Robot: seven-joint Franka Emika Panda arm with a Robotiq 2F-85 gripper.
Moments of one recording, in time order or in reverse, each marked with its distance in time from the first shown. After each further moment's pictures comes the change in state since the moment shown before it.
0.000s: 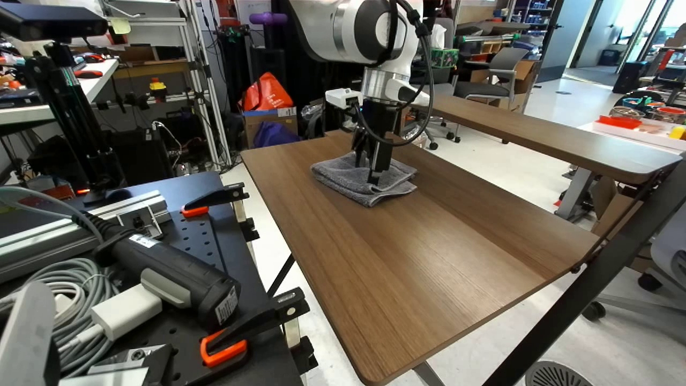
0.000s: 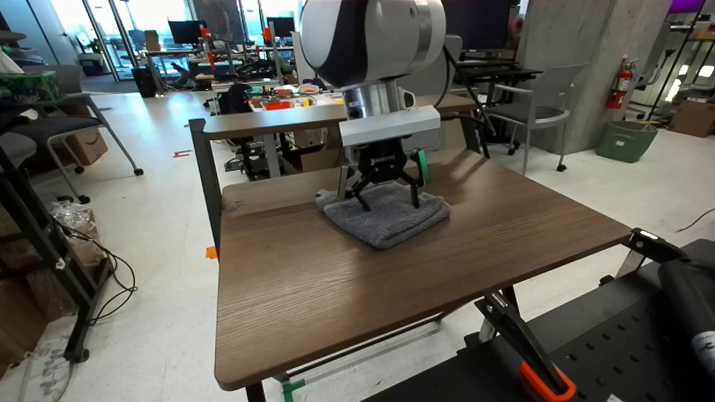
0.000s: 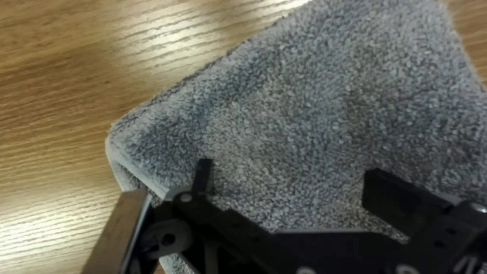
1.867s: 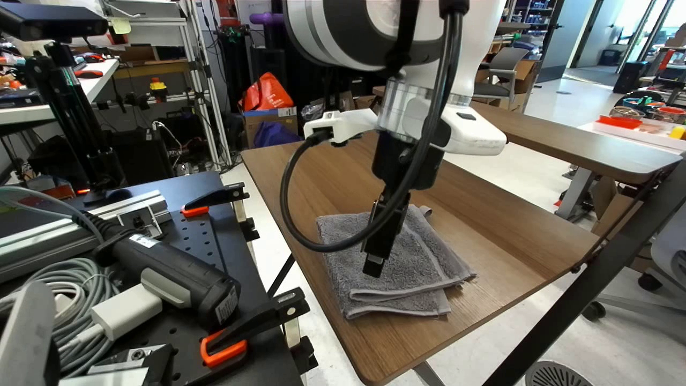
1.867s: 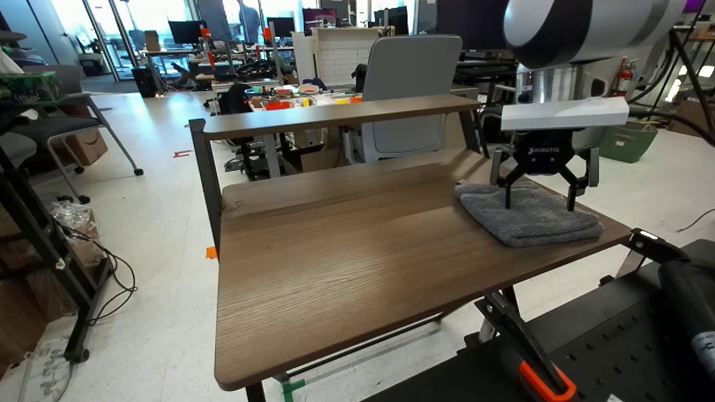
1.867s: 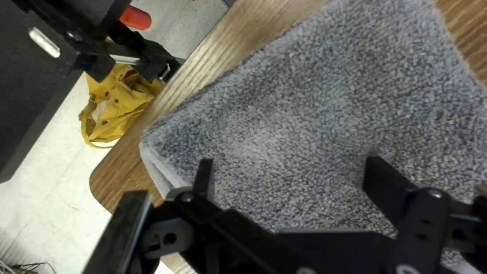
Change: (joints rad) arm -0.320 -0.334 -0.060 -0.590 0.003 0.299 0.182
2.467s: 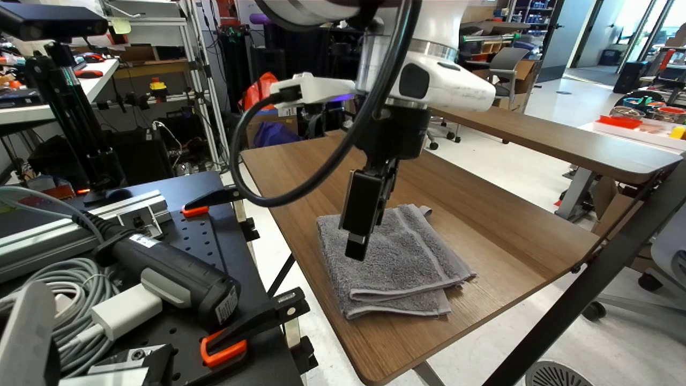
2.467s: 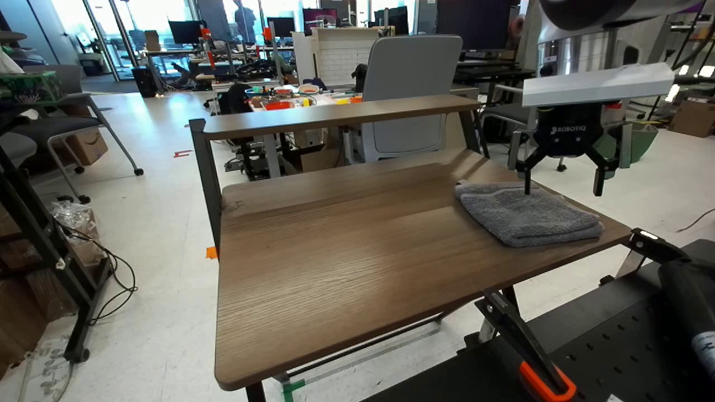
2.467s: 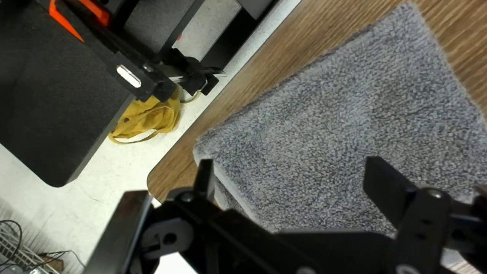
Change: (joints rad) arm -0.006 -0.155 0.002 -0.129 -0.084 -0.010 0.079
